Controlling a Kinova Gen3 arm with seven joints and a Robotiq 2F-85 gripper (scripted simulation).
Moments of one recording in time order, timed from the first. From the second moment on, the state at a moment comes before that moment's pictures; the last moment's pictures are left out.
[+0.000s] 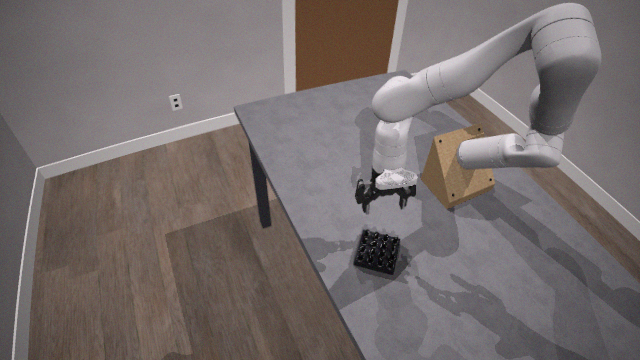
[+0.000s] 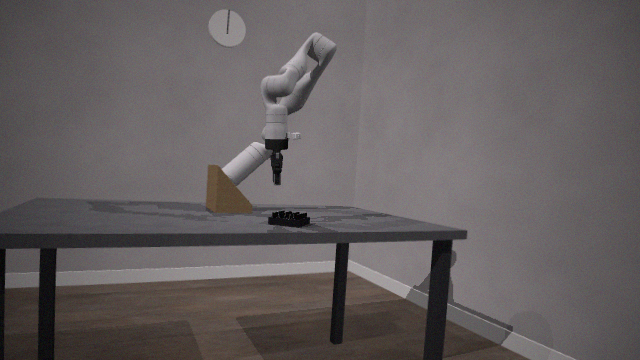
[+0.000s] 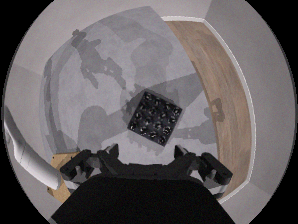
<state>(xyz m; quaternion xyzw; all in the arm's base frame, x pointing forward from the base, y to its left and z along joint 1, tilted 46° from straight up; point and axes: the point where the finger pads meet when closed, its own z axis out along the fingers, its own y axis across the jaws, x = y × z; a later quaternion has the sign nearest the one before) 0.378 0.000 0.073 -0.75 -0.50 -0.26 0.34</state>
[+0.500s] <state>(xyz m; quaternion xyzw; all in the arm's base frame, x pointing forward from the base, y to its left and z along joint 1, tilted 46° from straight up) 0.381 0.009 0.071 -0.77 -0.47 -0.25 0.35</state>
